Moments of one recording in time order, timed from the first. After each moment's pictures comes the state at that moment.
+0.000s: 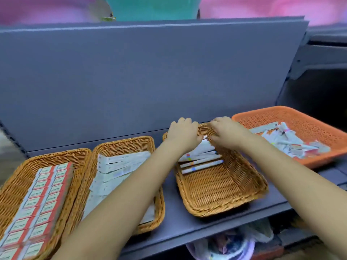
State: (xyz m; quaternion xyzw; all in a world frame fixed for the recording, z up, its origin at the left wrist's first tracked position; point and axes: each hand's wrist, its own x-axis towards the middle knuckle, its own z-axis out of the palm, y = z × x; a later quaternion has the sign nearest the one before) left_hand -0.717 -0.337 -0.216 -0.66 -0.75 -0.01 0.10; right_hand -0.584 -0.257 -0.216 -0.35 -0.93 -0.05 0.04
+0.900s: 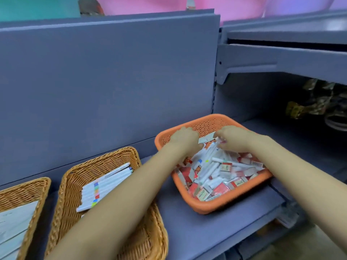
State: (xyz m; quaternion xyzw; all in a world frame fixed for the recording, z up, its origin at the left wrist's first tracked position) left_hand -0.546 -0.126 -0.235 -0.73 -0.69 0.04 -0.01; right_hand -0.389 -0.064 -0.237 -0.45 -0.89 0.04 -0.05
